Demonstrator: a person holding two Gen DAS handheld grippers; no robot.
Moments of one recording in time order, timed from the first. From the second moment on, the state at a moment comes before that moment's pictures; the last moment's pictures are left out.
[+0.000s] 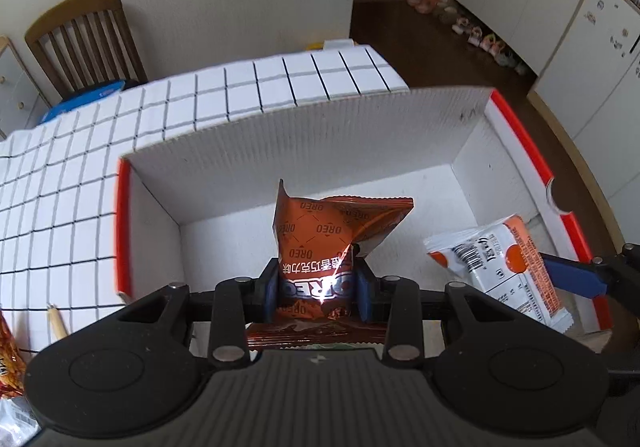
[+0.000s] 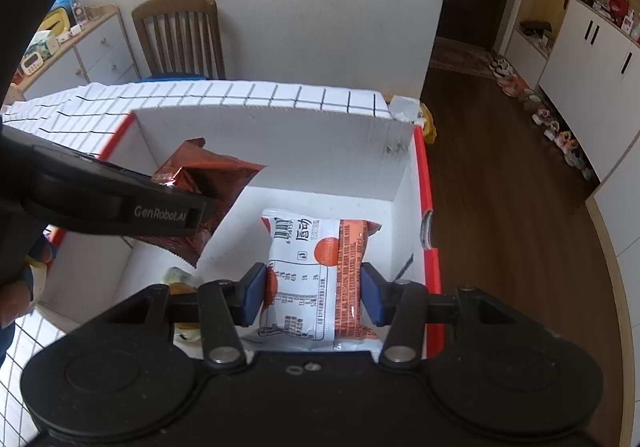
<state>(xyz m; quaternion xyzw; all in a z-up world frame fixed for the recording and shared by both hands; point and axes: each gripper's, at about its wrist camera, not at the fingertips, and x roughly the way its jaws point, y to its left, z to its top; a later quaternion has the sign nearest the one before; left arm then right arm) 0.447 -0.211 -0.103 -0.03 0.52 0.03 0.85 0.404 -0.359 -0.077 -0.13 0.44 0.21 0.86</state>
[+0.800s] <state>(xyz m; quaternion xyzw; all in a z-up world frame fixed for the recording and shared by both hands) 0.439 -0.228 -0.112 -0.02 0.55 0.01 0.84 0.402 -0.365 -0.085 -0.14 0.46 0.23 0.85</state>
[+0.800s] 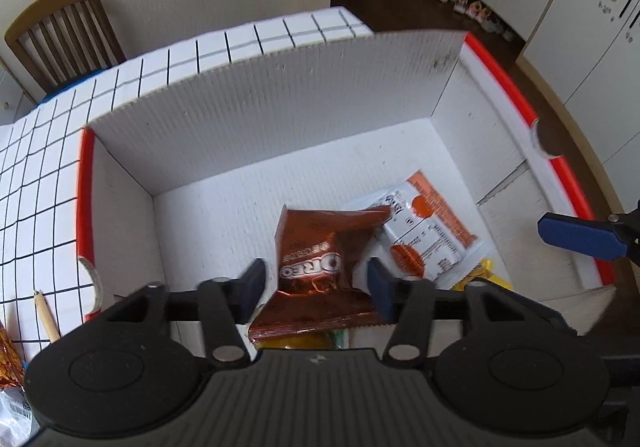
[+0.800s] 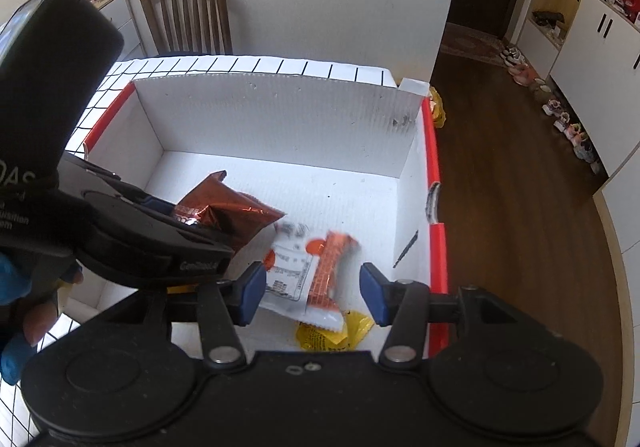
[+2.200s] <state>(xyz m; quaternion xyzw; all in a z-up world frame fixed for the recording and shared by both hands) 0.281 -0.132 0.006 -0.03 0.39 -0.03 0.92 0.300 -0.334 0.015 -0.10 0.34 0.25 0.90</state>
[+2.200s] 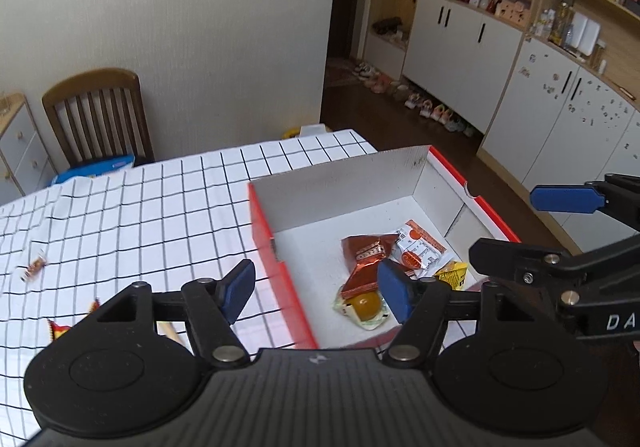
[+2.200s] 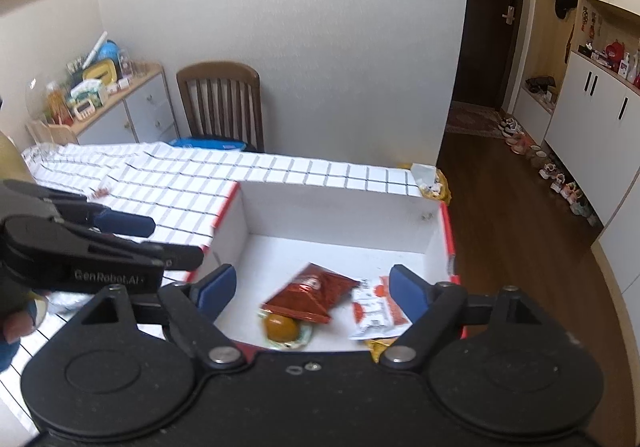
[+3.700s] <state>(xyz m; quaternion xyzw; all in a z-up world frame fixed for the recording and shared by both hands) 0.167 0.100 -0.073 -0.06 0.38 0.02 0.92 0.222 -0.160 -0.046 -0.04 0.38 0.21 0.90</state>
